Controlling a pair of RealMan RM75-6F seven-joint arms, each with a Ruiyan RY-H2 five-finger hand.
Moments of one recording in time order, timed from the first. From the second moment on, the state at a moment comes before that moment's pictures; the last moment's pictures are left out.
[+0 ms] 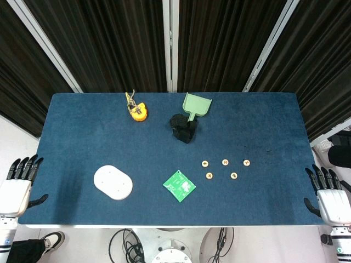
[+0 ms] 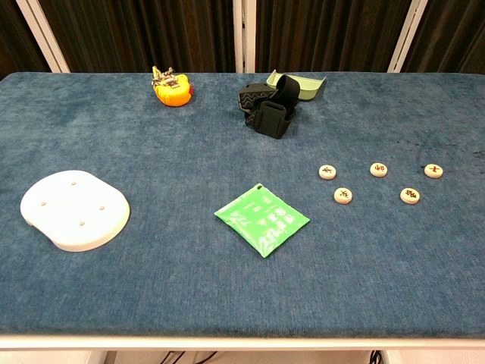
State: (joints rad) left arm -0.10 -1.19 -0.02 -1.44 1.54 1.49 0.04; right arm 0.06 -1.25 -0.04 -1.28 -1.50 1.50 0.02
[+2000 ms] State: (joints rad) left arm -0.09 -1.14 -0.03 -1.47 1.51 1.48 -0.03; right arm 0.67 -1.51 0.15 -1.33 -1.28 0.81 -0.24
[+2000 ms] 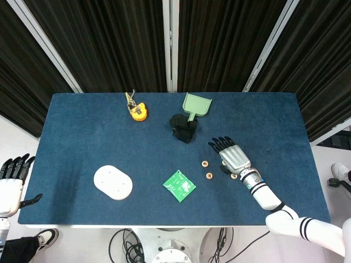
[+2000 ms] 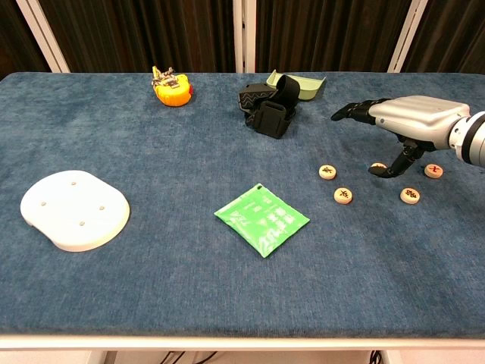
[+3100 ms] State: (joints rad) left arm -0.08 -1.12 -0.03 -1.49 1.50 1.49 -0.05; right arm 0.75 -1.62 0.10 -1.19 -1.38 0.80 -0.10
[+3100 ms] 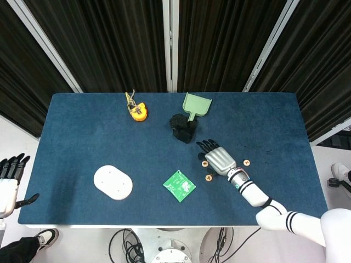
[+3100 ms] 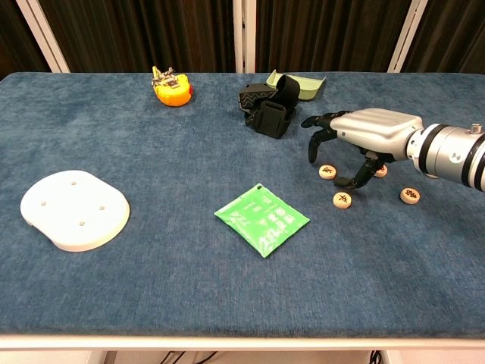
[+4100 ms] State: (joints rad) left arm -0.09 -1.11 -0.03 -1.49 1.49 1.47 -0.05; right arm 0.74 -1.59 0.11 -1.19 -1.37 0.86 -0.10
